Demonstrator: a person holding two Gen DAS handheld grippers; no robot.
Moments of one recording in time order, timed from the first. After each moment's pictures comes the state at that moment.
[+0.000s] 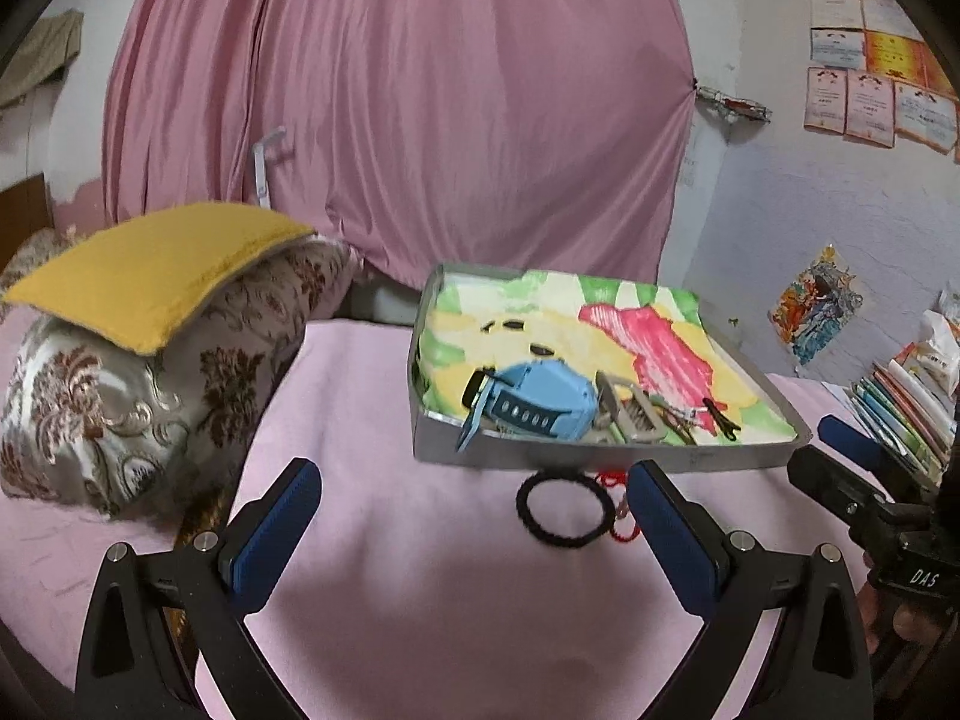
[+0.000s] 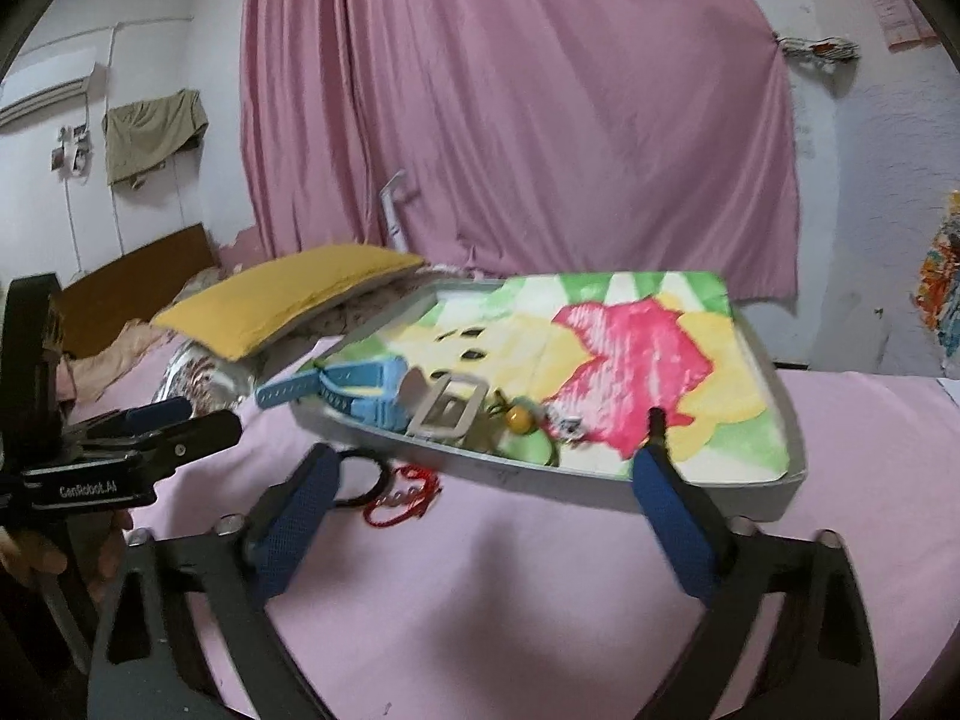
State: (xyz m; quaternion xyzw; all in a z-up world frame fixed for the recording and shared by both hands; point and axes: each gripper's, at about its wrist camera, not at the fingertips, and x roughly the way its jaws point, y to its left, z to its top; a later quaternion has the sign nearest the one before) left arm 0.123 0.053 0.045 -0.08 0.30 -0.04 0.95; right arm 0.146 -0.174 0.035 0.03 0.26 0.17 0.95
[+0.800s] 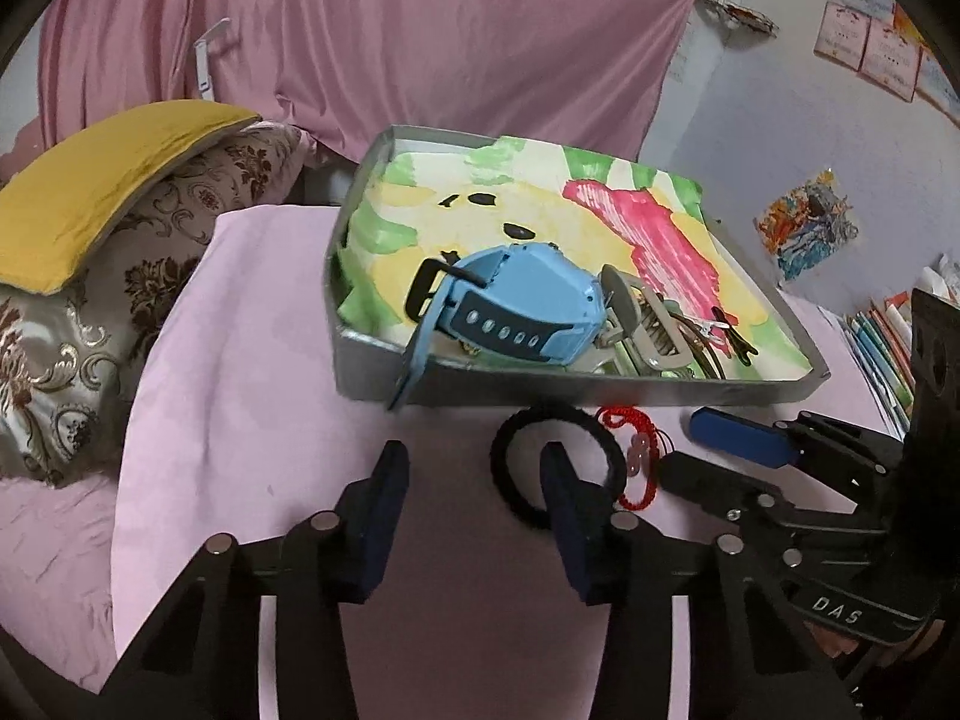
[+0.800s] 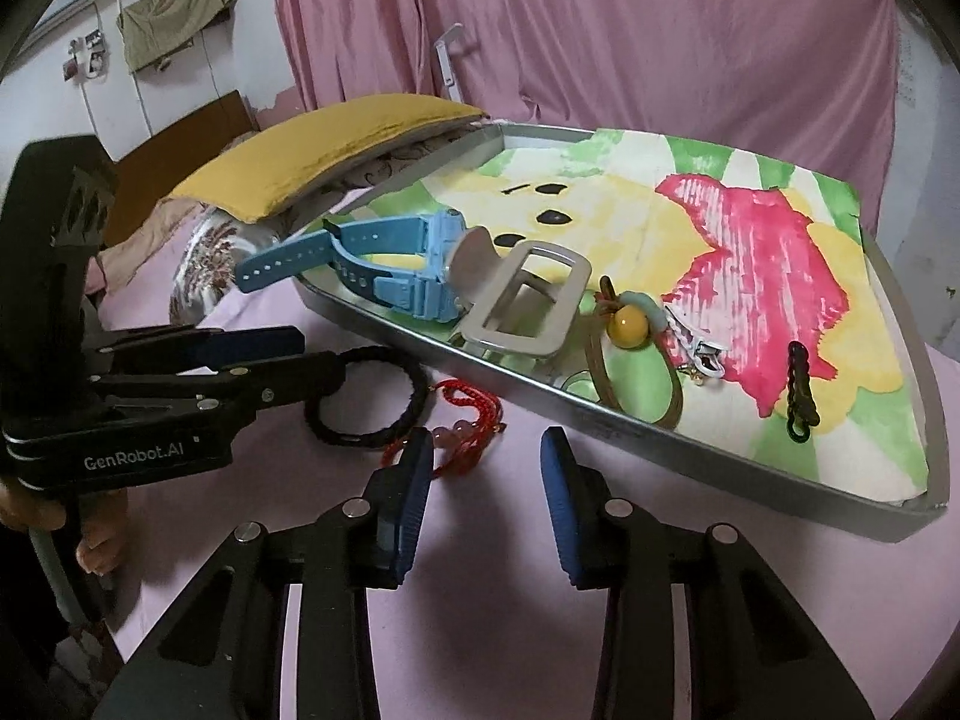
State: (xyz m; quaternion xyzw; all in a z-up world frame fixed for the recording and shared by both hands) left arm 0.185 0.034 0.007 -0.08 0.43 -0.09 0.89; right arm 0.213 -0.120 -0.002 -0.03 0.42 0.23 0.88
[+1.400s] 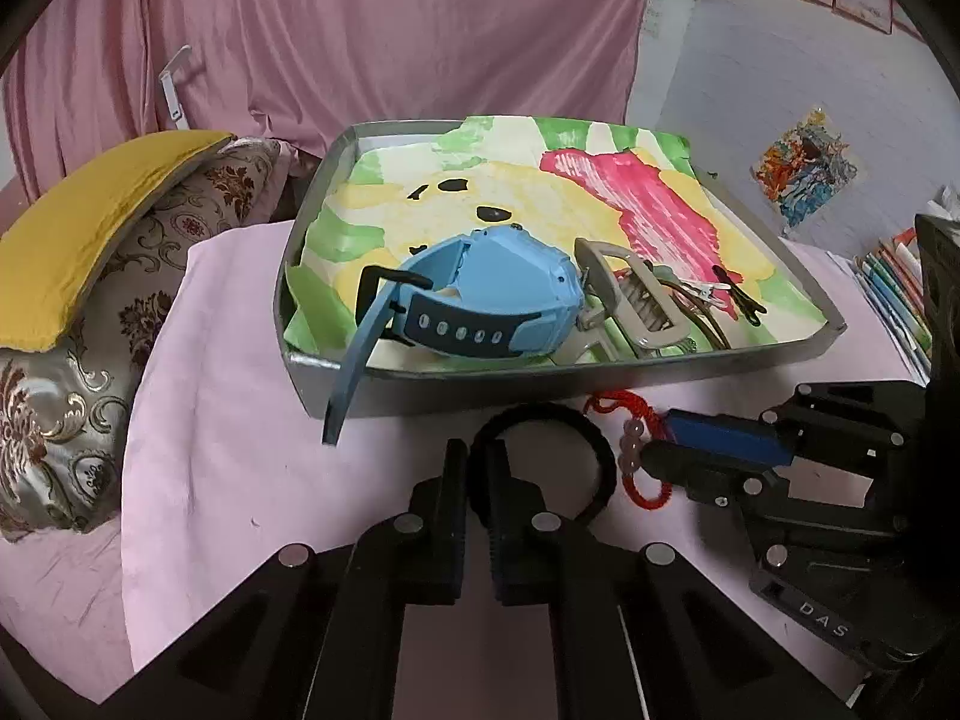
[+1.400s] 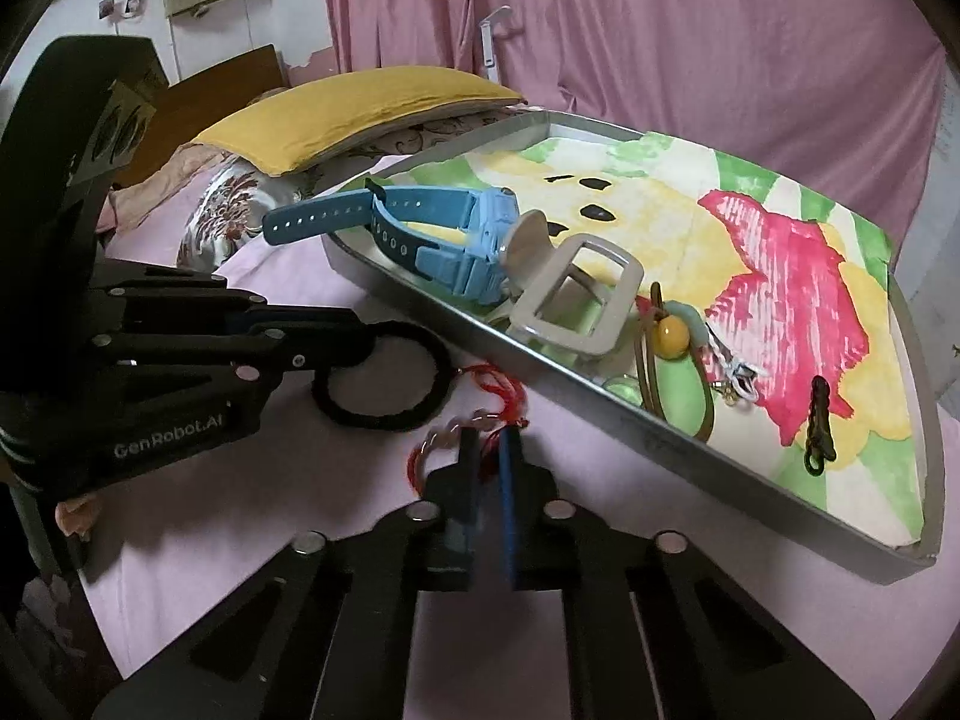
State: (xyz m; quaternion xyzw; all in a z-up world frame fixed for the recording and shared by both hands) left arm 0.189 0.017 0.009 -0.02 0.45 -0.10 0.89; right arm 0.205 -0.105 0.002 -0.09 0.41 0.26 0.87
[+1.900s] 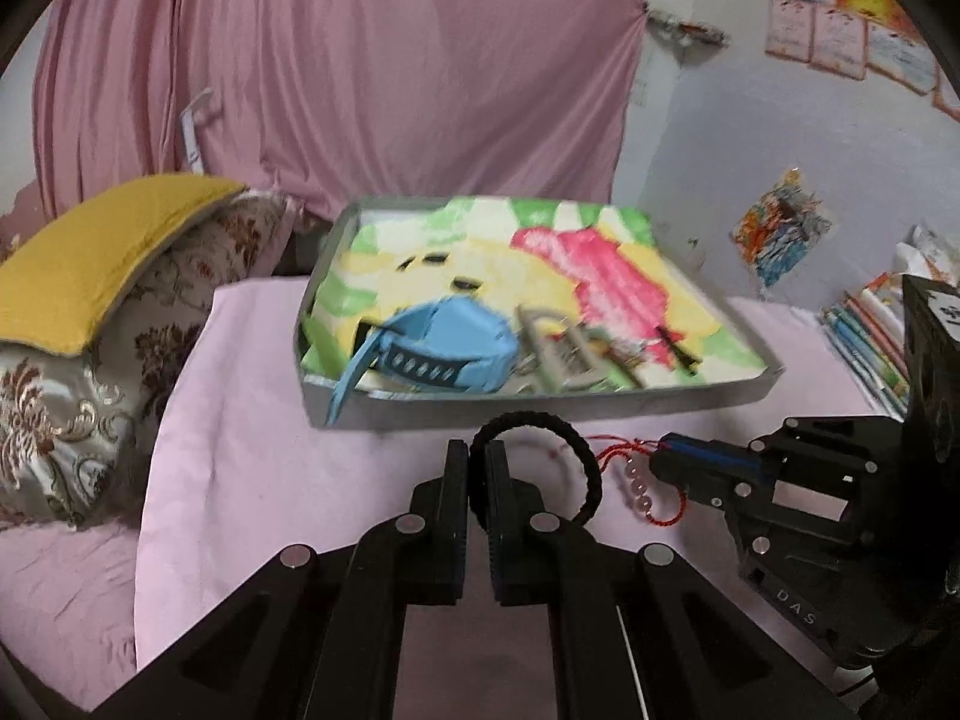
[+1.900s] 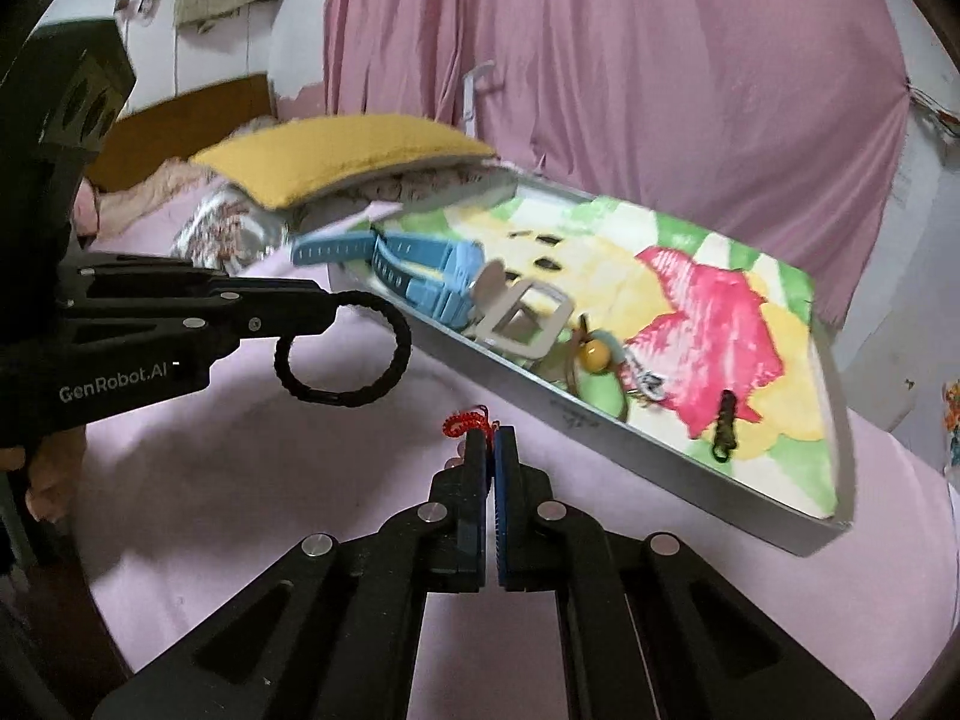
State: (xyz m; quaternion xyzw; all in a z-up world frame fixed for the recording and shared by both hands) left arm 0.144 0.009 0.045 -0.04 0.36 -0.10 0.93; right arm 0.161 -0.133 0.033 -0.11 0.34 0.22 0.91
